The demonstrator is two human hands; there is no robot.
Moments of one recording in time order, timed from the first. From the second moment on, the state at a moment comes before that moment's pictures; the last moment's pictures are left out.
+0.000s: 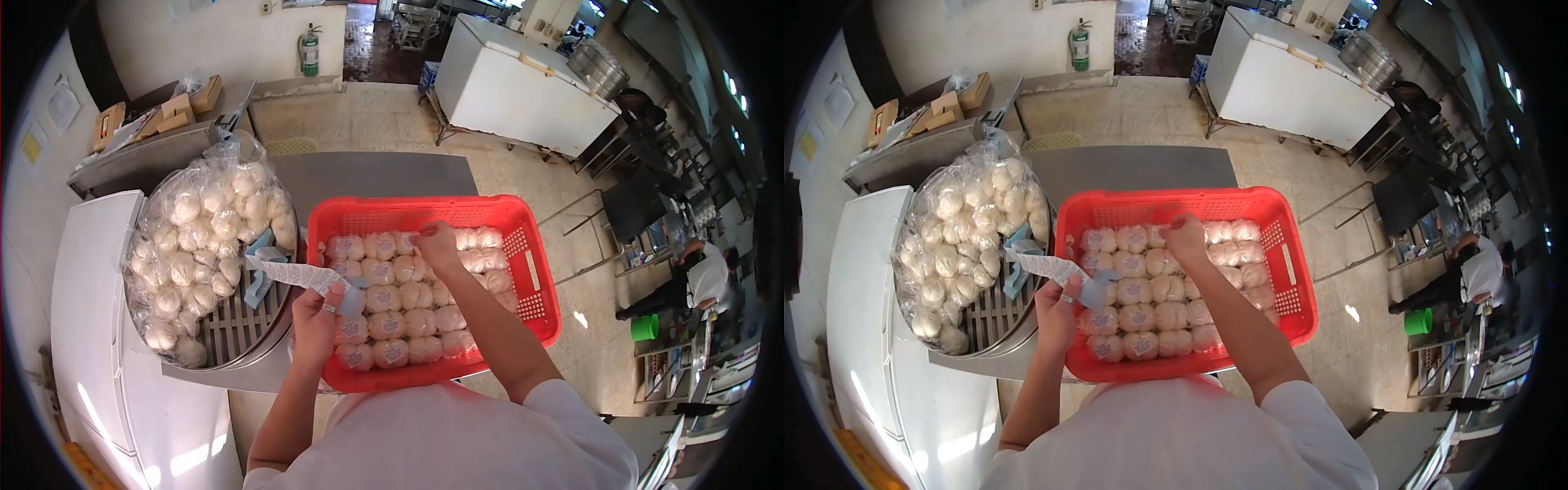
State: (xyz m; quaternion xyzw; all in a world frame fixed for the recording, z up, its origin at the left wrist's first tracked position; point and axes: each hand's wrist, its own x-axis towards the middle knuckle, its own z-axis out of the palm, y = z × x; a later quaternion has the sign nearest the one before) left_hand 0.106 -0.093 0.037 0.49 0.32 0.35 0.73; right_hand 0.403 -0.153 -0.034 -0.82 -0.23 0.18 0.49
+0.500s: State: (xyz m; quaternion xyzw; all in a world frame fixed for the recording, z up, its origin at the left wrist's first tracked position) left_hand 0.106 -0.092 0.037 0.46 0.30 0.36 0.75; right_hand 0.414 -0.154 -0.046 -0.92 -0.34 -0.01 0.20
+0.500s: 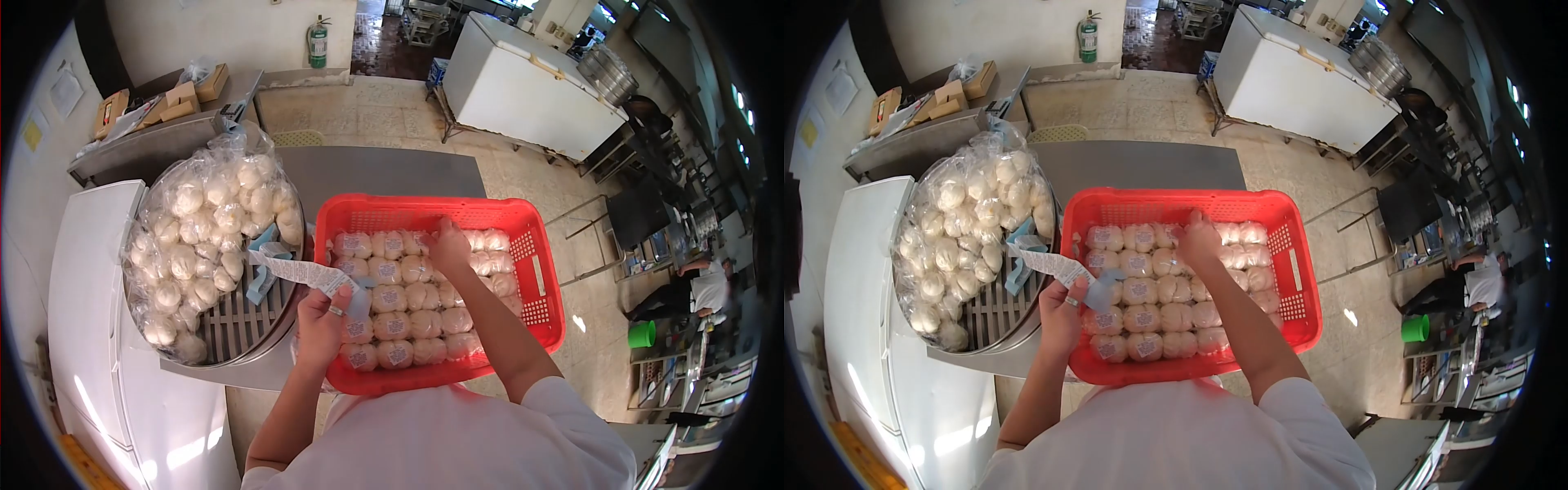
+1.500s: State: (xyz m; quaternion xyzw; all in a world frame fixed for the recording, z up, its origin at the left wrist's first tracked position) left_hand 0.102 -0.092 0.045 0.43 0.27 0.33 0.79; right_hand 0.264 -0.166 0.112 -0.59 -0.67 0.17 0.43
